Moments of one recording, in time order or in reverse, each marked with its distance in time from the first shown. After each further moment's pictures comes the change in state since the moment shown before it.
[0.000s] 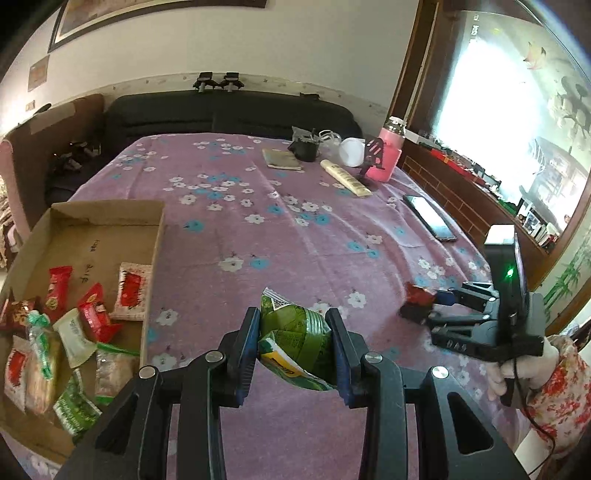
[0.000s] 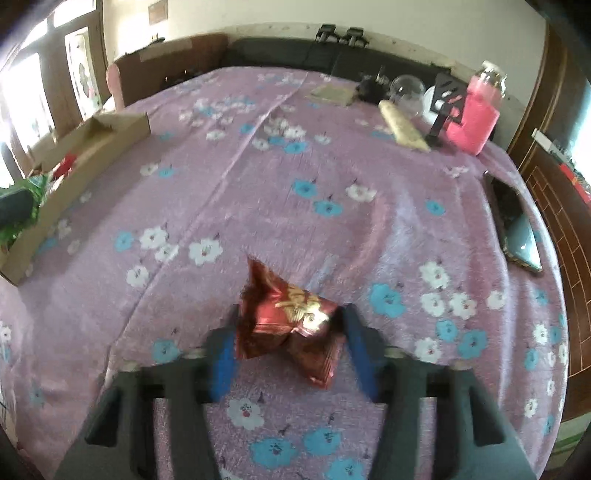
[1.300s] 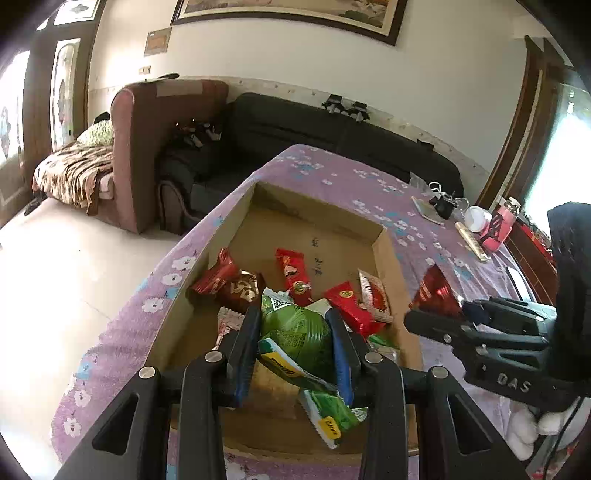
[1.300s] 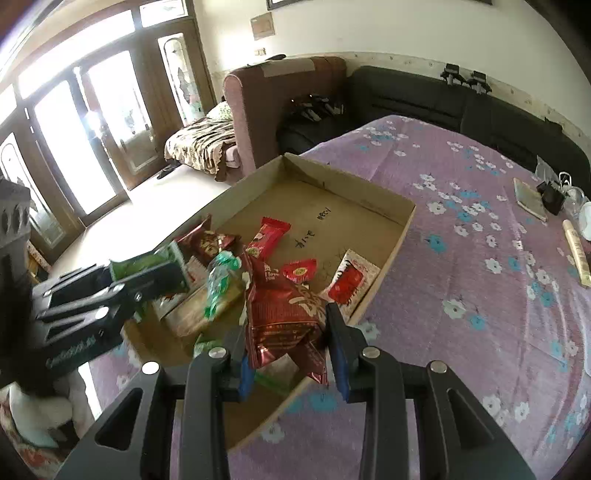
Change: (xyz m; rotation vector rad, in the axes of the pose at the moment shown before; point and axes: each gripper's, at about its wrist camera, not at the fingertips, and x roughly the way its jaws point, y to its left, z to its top) left arm -0.077 0.184 -0.032 -0.293 -0.105 0.283; right arm -0.014 0.260 0.112 -0.163 -0.088 0.352
